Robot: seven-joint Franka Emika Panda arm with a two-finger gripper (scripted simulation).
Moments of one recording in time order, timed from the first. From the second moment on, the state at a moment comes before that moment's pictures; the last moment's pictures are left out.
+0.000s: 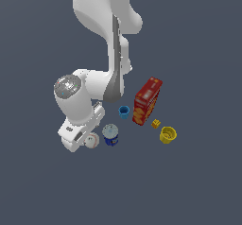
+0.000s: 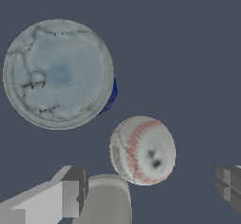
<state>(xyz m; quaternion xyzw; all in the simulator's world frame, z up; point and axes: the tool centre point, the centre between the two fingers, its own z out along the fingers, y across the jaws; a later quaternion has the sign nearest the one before) 0.072 -0.134 0.108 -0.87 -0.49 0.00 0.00</state>
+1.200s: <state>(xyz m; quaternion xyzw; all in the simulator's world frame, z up) 0.072 -0.140 0.051 -0.86 -0.52 0.00 0.00</state>
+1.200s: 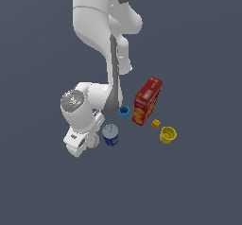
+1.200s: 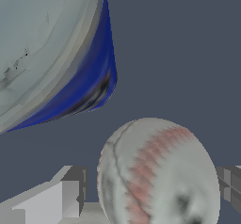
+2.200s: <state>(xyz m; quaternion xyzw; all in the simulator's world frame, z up) 0.070 -0.134 0.053 -0.86 -0.52 0.00 0.00</state>
